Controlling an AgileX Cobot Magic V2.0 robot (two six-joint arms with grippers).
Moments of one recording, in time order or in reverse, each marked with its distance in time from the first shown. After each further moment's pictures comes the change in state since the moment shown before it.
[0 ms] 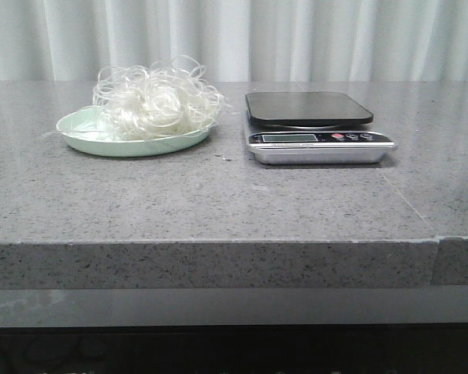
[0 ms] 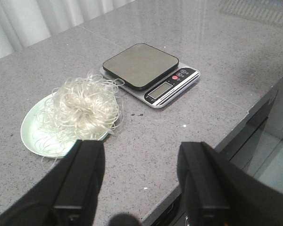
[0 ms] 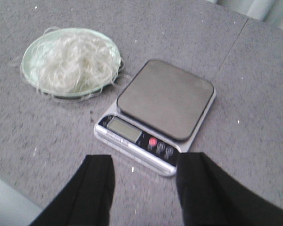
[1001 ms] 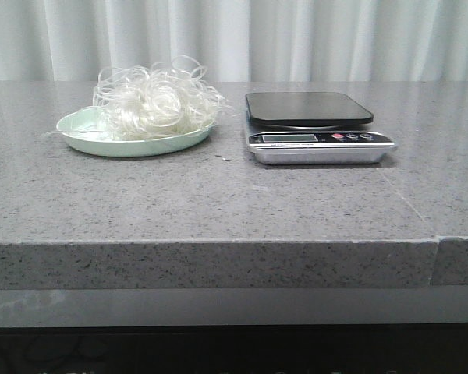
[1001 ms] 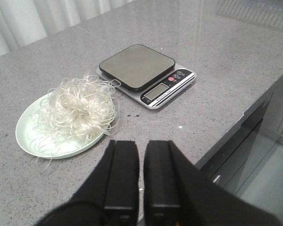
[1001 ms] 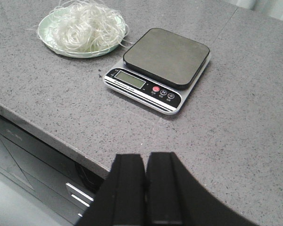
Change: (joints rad) left arm 0.000 0.000 0.000 -0.018 -0.002 0.000; right arm 0.000 -0.484 0.354 0.000 0.038 0.000
